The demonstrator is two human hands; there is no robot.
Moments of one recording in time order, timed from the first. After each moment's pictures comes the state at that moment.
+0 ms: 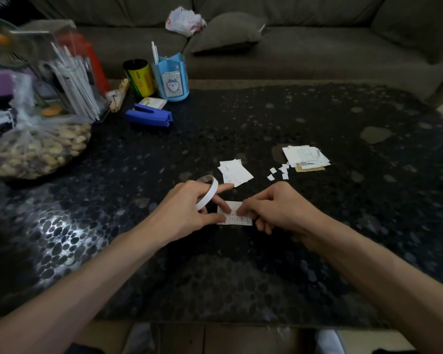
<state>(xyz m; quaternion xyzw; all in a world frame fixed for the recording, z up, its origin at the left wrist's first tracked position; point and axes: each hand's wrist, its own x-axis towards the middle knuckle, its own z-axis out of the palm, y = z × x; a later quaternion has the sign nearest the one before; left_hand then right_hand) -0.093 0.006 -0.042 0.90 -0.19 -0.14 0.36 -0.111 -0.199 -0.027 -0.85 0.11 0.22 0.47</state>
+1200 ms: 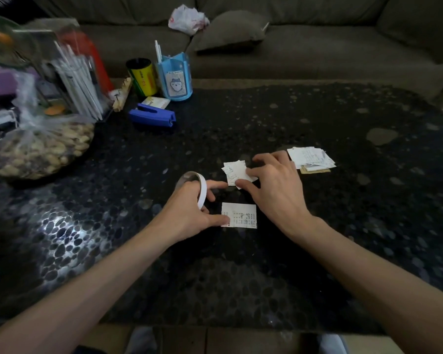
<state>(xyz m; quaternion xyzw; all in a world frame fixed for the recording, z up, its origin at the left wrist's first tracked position) -0.090 0.006 -0.050 0.91 -0.09 -0.12 0.39 -0.064 -0.197 -0.073 -0.97 -0.07 -0.17 0.14</state>
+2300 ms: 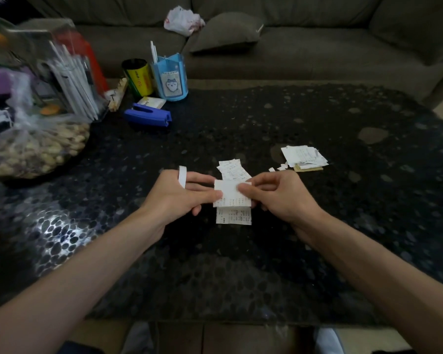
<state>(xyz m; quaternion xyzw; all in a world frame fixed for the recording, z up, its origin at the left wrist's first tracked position) -0.092 0.006 -0.032 0.80 0.05 -0.14 0.59 -0.100 -0.210 -0.043 -0.80 0.09 0.10 0.58</state>
